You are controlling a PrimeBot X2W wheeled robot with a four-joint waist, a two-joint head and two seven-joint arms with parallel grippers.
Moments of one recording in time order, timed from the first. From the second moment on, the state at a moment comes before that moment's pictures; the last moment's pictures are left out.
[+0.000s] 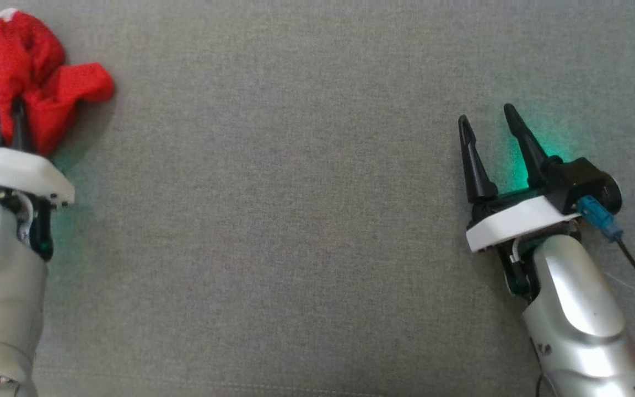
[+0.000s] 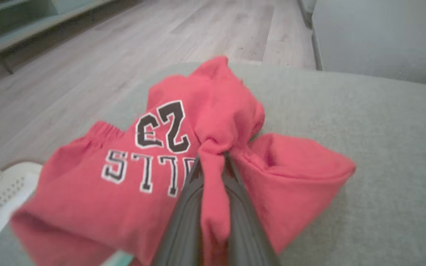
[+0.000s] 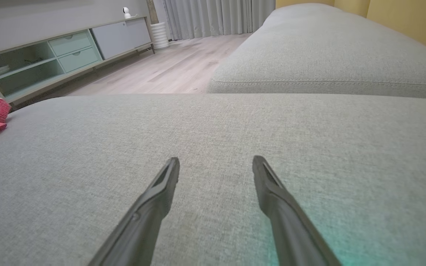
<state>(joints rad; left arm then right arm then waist) -0.85 0.32 -0.14 1.11 -0.42 -0.13 -0.21 -0.43 -0.07 0.16 0.46 0.10 0.13 -0.26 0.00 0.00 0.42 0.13</state>
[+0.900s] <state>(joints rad) -0.71 0.06 -0.59 0.64 -0.49 -0.13 -0.25 -0.27 -0.06 0.17 0.54 0.21 0.13 -0.26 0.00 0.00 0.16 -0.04</state>
